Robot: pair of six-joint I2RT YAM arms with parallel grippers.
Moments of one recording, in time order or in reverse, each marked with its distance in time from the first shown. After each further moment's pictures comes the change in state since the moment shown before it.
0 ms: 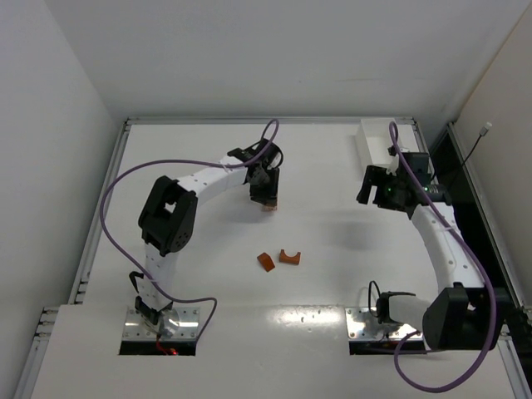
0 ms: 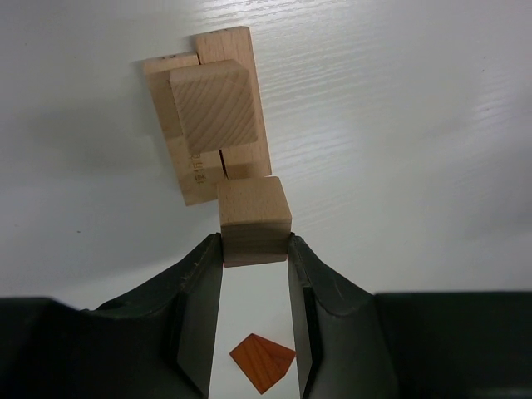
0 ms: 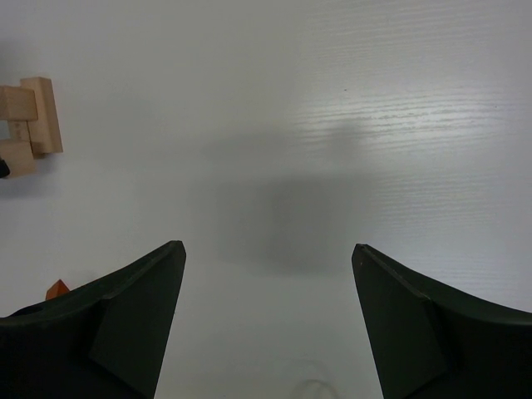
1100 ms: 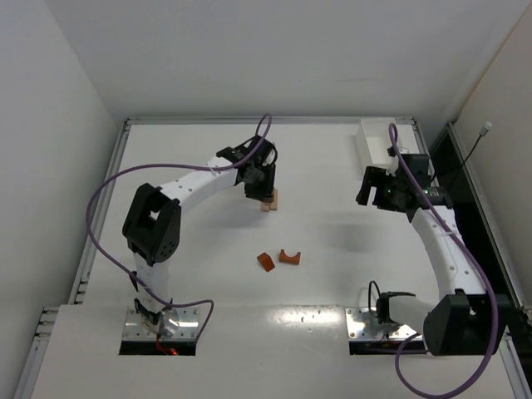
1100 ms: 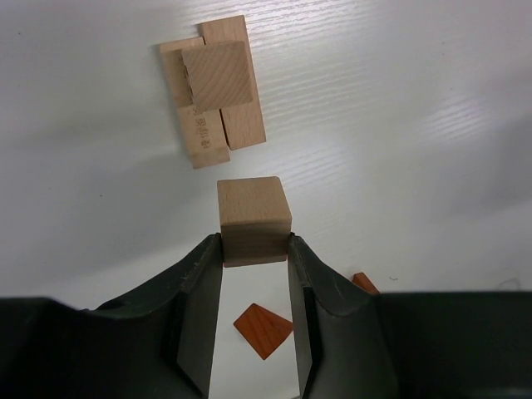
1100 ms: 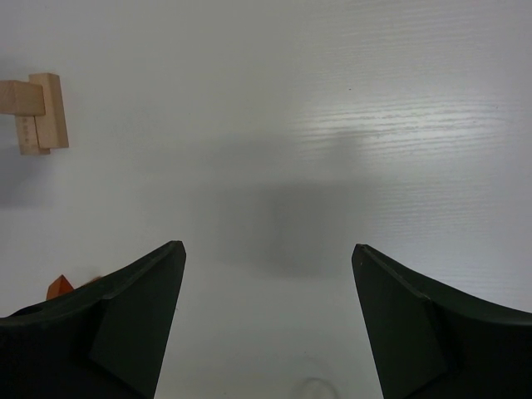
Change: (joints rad) left arm 0.000 -0.144 -0.066 0.006 -0.018 0.017; right arm 0.012 -0.032 -0.008 -0.008 0.004 0.000
